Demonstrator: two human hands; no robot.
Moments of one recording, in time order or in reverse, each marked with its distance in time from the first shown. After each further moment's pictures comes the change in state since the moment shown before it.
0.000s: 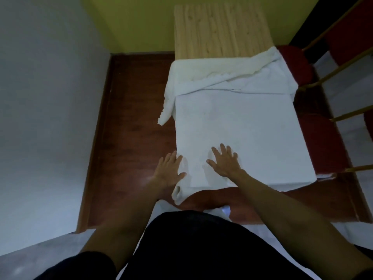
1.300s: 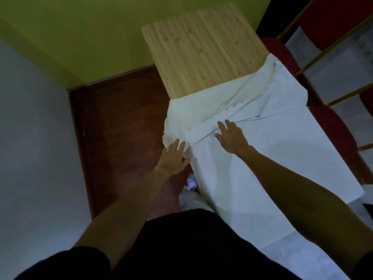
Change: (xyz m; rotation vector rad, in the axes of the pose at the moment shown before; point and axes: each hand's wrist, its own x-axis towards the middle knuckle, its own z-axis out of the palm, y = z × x) left_hand 0.276 -0.170 -0.190 0.029 0.076 0.323; right_hand 0.264 -0.070 -0.178 0.099 0.301 0.214
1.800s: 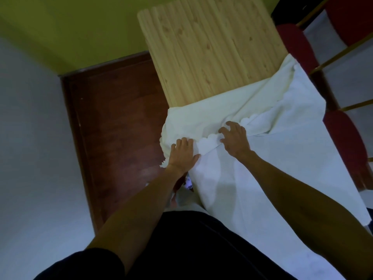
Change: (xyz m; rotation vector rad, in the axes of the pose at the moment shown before) left_hand 0.103 0.026 -0.024 0.068 0.004 -0.078; right_hand 0.094 0.033 0.019 0.009 0.099 -0.045
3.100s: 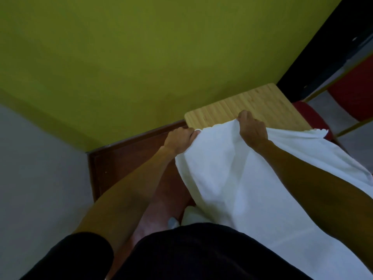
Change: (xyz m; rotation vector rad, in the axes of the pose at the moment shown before) left_hand 0.276 -0.286 -0.327 -0.116 0.356 0.185; right_hand 0.374 -0.154 -0.215 -0.125 0.404 0.082
